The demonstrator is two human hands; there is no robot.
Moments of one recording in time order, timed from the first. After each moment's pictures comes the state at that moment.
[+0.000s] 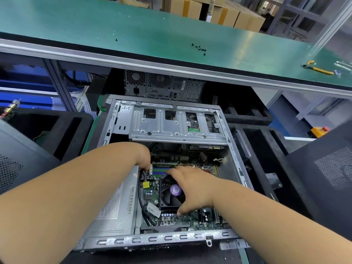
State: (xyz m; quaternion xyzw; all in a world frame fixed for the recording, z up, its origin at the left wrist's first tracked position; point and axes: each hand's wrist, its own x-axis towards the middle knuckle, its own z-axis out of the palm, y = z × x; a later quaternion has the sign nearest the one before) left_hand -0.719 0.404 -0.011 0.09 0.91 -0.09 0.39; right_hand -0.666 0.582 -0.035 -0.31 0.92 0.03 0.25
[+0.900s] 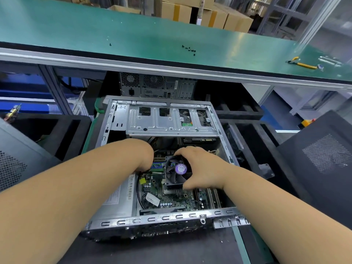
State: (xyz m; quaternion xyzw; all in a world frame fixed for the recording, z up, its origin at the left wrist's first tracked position) left_hand -0.696 0.411 -0.007 0.21 0.90 -0.21 0.31; right_hand -0.653 0.606 -0.003 -0.22 0.95 -0.13 0.17
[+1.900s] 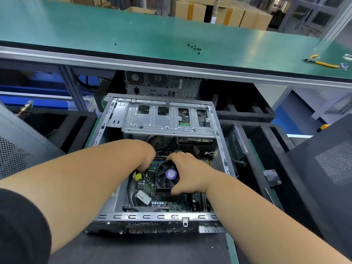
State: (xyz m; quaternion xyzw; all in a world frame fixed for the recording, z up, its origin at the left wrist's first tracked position) left_hand -0.705 0.447 -0.020 0.20 0.87 -0.27 0.35; right_hand -0.664 0.611 -0.038 -0.26 0.93 -0.14 0.20
